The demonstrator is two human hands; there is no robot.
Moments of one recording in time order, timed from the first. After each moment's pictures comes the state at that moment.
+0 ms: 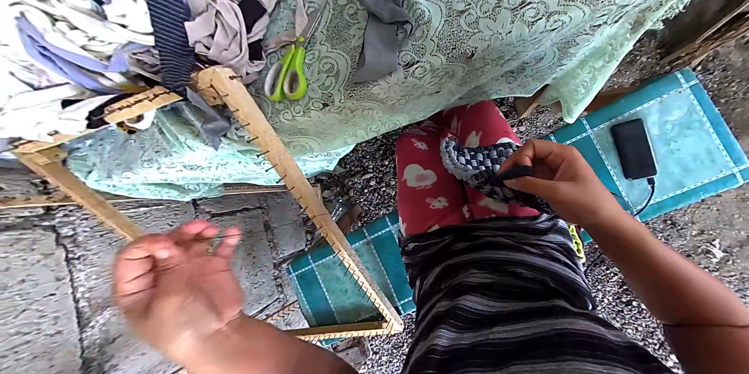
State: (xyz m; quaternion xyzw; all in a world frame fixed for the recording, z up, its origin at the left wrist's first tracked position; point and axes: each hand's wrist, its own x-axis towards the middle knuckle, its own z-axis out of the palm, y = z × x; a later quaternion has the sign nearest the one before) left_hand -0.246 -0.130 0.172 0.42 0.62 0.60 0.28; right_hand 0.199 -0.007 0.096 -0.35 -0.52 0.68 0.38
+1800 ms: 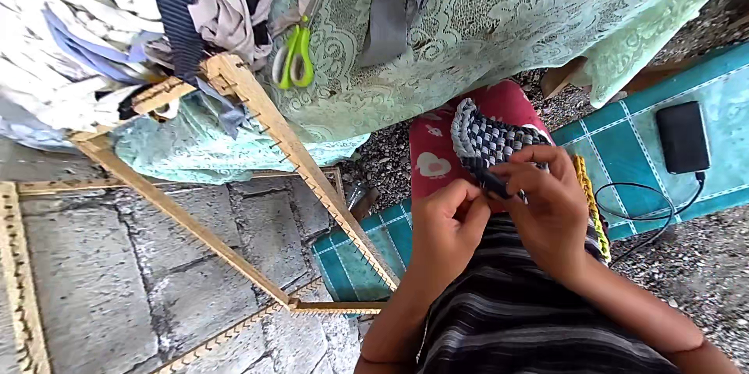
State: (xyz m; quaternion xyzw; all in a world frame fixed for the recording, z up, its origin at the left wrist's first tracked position) left_hand -0.013 -0.068 0.129 0.59 0.60 0.39 0.37; right_hand 0.137 -0.050 0.082 -0.41 -0.59 0.44 0.54
